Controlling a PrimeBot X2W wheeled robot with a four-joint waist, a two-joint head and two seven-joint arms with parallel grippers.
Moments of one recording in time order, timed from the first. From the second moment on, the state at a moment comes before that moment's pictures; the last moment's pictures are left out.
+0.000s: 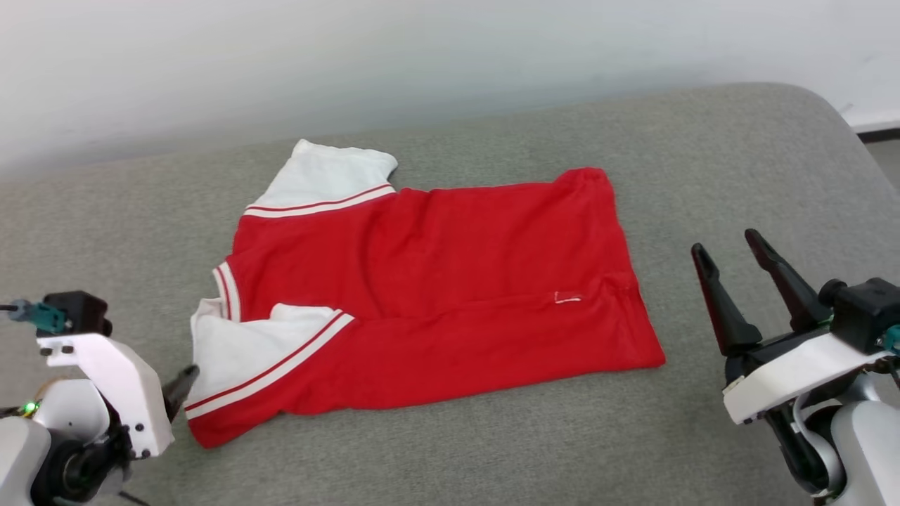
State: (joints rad) left arm -0.25 0.72 -0.33 0.17 -0.94 0.10 0.52; right arm -0.25 -0.34 0.20 0.16 0.42 0.13 -0.14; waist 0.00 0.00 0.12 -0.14
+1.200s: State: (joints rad) left arm -0.30 0.64 -0.37 0.04 -0.94 0.13 0.52; right arm -0.37 -0.41 0.16 0.22 0.62 0.13 0.74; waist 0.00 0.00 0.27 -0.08
